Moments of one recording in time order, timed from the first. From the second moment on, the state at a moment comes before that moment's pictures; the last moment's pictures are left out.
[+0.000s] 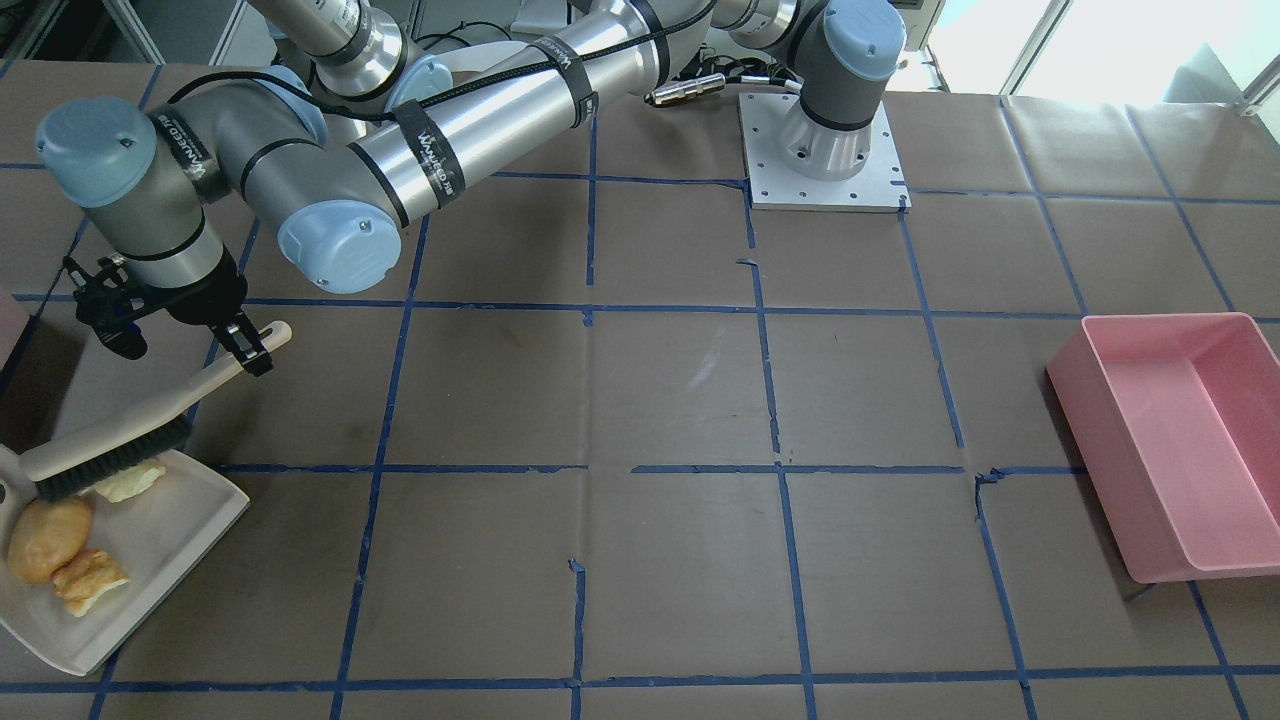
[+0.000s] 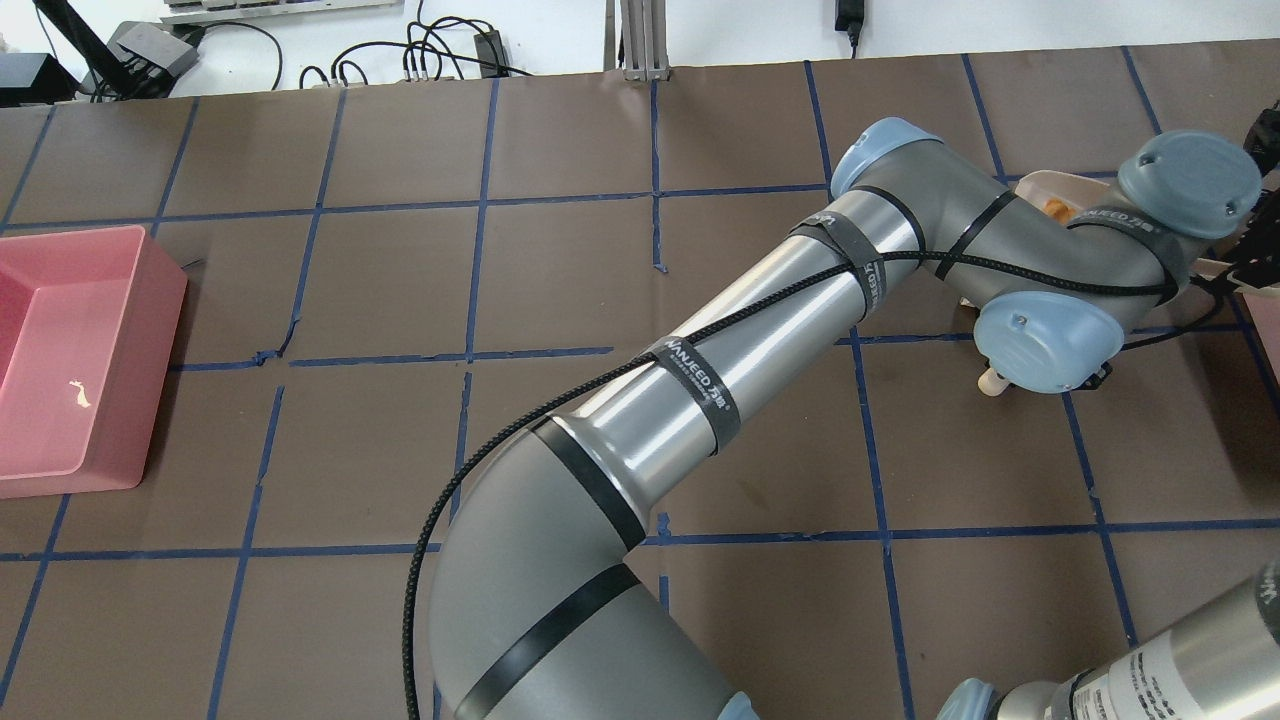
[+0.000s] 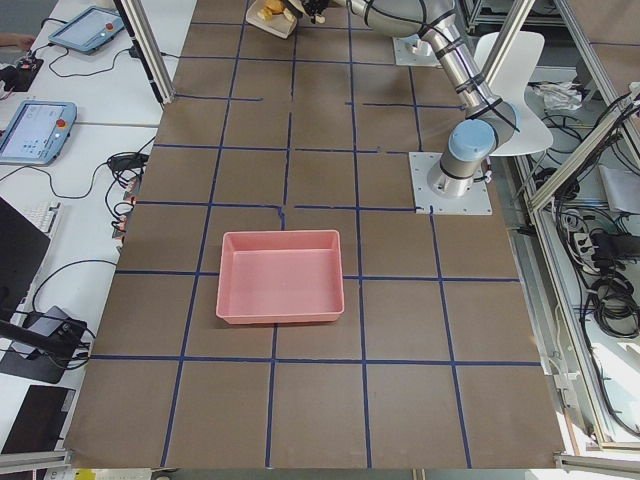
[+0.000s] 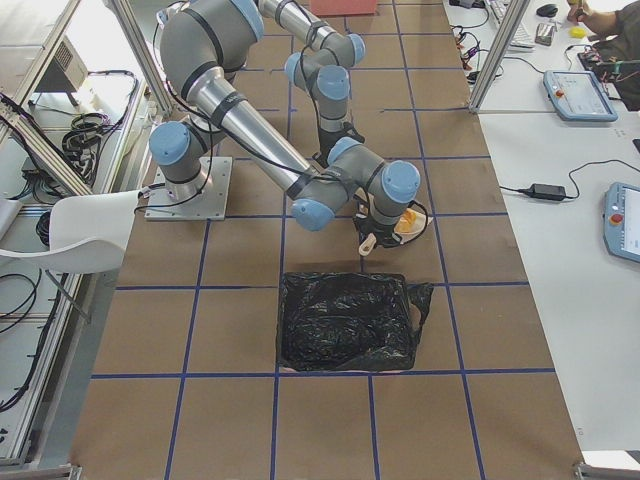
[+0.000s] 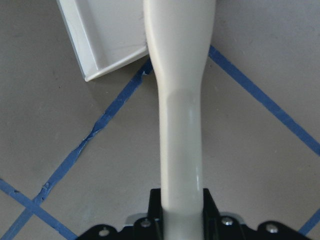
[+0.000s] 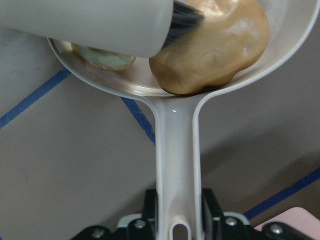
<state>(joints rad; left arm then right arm) -2.43 -2.59 -0.60 -1.49 1.56 0.00 0.91 -1.13 1.56 -1.91 -1.51 -1.63</state>
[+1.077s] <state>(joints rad) -2.26 -2.05 -1.31 -1.46 1.66 -0.18 0.84 -1.17 1.47 -1.90 -1.41 -1.59</state>
